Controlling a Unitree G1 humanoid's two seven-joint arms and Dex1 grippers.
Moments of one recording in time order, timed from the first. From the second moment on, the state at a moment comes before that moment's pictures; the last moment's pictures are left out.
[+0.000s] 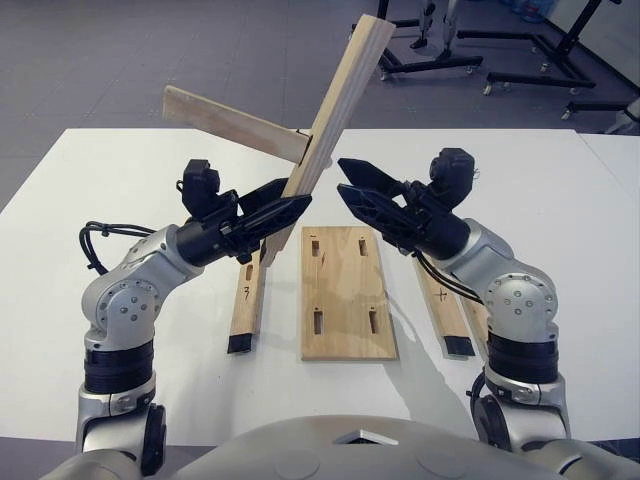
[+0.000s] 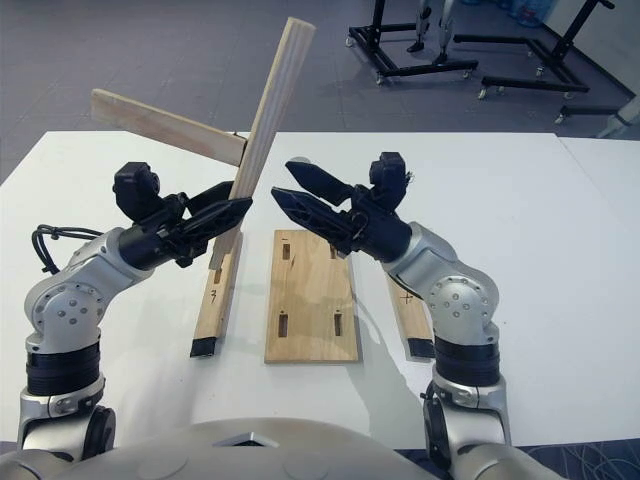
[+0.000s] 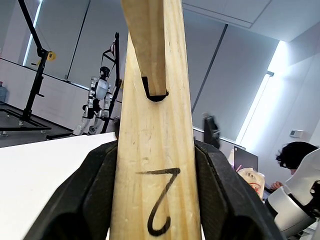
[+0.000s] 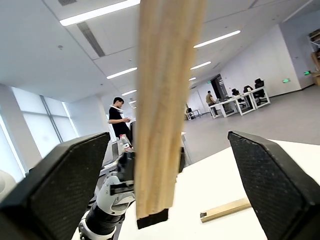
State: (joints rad) left arm -0.20 0.36 0.14 -0.39 -1.05 0.74 -0.86; right arm -0.26 -0.26 -0.08 -0.34 1.09 0.72 0.72
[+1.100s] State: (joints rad) left arm -0.13 0.38 0.05 -0.42 -1.05 0.72 -0.87; right arm -0.42 -0.23 -0.11 -0.26 1.28 0.81 0.69
